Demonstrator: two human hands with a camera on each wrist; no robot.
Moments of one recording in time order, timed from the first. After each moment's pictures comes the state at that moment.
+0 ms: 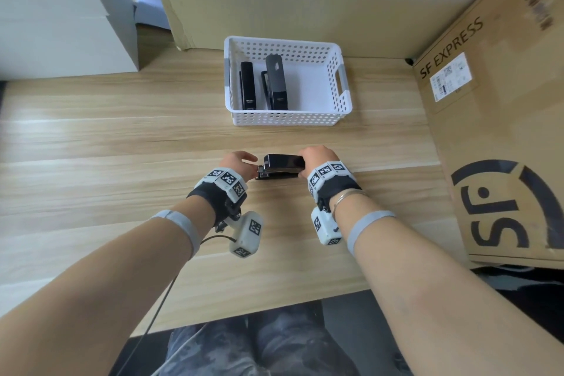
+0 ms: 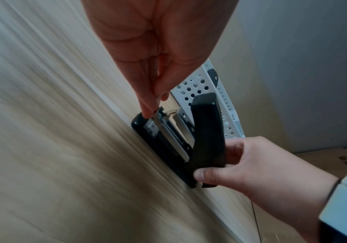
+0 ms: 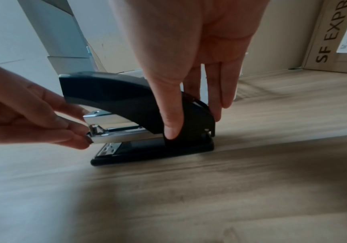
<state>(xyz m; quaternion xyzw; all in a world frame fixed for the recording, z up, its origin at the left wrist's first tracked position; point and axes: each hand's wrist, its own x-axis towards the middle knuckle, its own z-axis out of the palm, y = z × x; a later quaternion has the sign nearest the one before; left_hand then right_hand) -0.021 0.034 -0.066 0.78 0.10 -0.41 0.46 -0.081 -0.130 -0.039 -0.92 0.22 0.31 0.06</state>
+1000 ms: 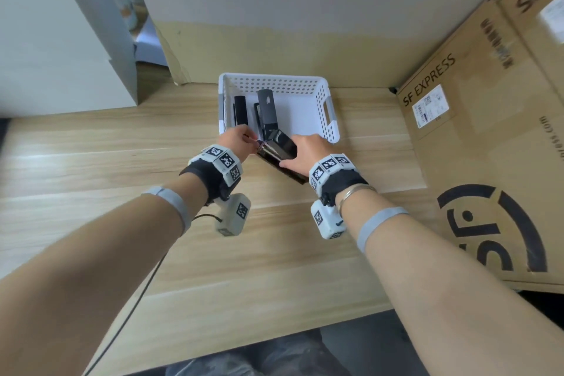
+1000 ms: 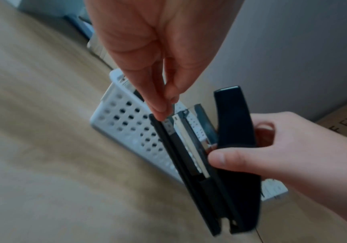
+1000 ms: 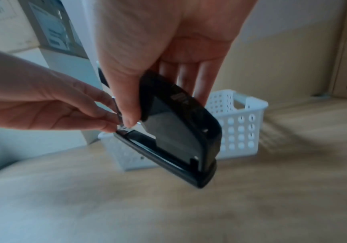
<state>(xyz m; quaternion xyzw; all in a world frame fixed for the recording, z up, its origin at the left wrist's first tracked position) 0.048 -0.005 0.003 0.87 -0.12 -0.29 0.39 -0.047 -0.145 0.036 -0.96 0.17 0.17 0.12</state>
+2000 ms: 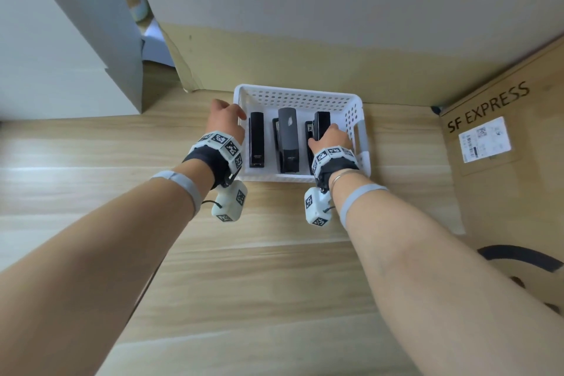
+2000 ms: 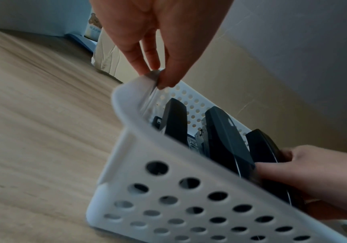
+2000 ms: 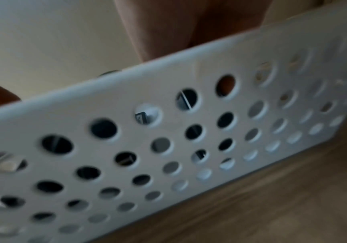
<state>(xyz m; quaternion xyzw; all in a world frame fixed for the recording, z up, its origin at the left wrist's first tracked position) 0.162 -0.022 -0.038 0.93 -0.06 -0.17 0.30 0.075 -0.199 -0.033 -0.88 0.41 0.16 0.18</state>
